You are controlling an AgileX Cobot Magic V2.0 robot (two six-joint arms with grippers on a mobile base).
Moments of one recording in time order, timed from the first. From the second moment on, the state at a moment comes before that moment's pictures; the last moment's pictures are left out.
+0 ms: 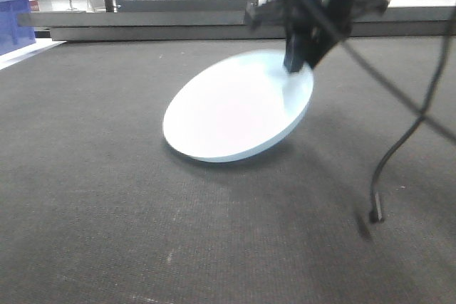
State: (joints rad) left arm -0.01 -0.02 0.03 -0.20 0.01 0.25; right arm 0.47 1.78 -1.44 -0.11 0.70 0.19
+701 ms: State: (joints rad) left arm -0.01 -0.02 0.03 -0.20 0.01 0.25; right arm 0.48 0.93 -0.75 -0.28 0.35 0.15
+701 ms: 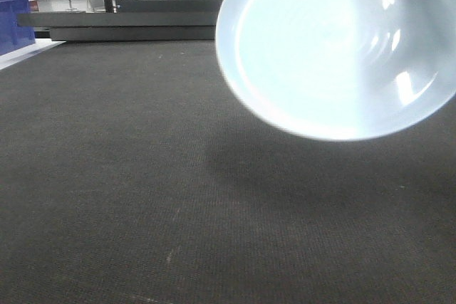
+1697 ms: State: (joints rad) left arm -0.01 -0.02 0.03 -0.20 0.01 0.25; right arm 0.48 0.33 -0.73 -0.30 0.25 0.15
